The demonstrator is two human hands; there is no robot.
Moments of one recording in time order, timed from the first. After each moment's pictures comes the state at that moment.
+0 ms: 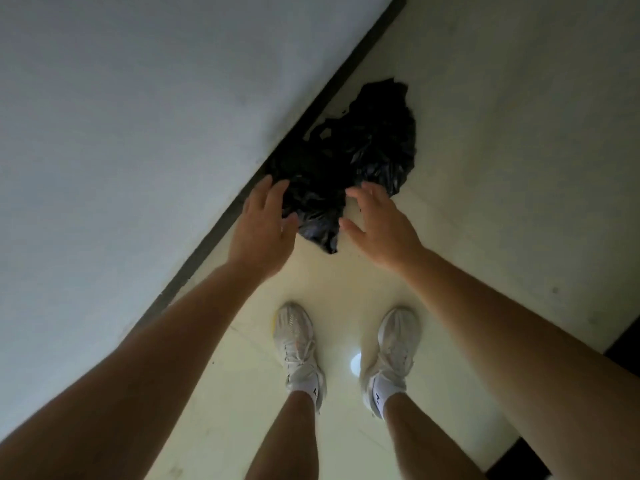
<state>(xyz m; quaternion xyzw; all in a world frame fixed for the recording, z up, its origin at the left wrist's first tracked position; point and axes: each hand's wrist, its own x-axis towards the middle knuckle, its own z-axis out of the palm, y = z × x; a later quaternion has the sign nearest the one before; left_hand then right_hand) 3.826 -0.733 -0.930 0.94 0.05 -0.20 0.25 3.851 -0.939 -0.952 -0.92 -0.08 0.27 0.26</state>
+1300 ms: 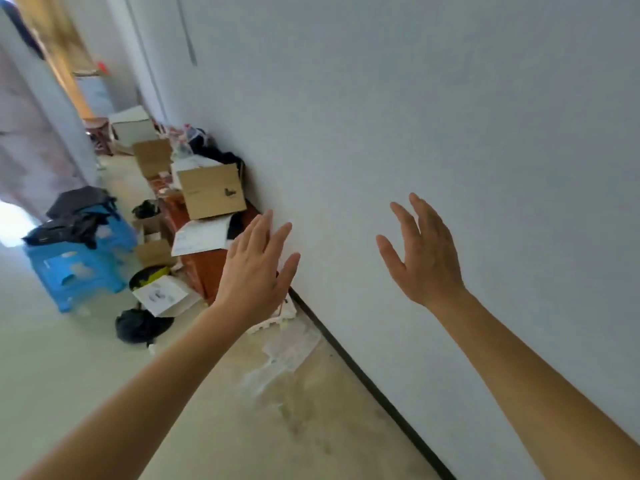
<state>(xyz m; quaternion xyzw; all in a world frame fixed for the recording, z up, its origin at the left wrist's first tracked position) 3.058 -0.626 -0.126 0.67 0.70 0.22 -0.09 3.319 -0.526 -0.125 -0.48 -0.81 -0.08 0.32</state>
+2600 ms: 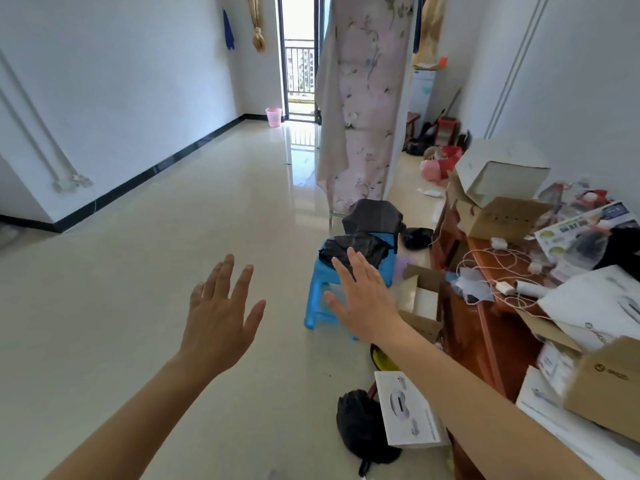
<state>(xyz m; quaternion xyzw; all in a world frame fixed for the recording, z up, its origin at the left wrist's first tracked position) 1.963 -0.602 -0.210 0.25 0.96 0.07 -0.11 2.008 -0.341 -0.237 -0.05 -0.99 0.11 0.09</state>
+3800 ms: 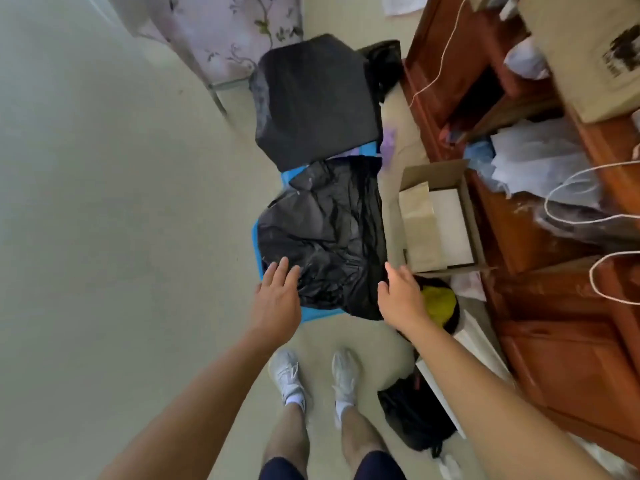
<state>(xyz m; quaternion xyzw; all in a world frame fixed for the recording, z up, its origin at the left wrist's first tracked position) 1.303 -0.136 -0.608 0.44 0.85 -0.02 0.28 1.478 0.016 -0.621 -0.55 -0.73 0.37 -0.18</state>
